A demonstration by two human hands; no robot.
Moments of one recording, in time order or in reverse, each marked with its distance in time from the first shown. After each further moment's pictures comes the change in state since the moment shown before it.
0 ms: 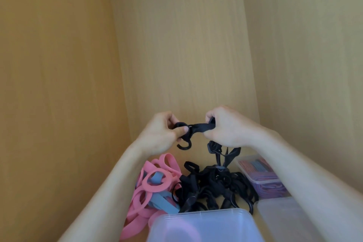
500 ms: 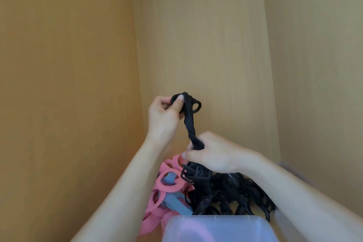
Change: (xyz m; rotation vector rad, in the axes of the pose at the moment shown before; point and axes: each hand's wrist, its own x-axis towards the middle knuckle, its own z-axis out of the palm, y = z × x) left_hand 0.004 0.017 -0.003 -0.693 0.505 0.000; right_hand -0.007 -0.041 0.051 0.364 -0.313 -0.151
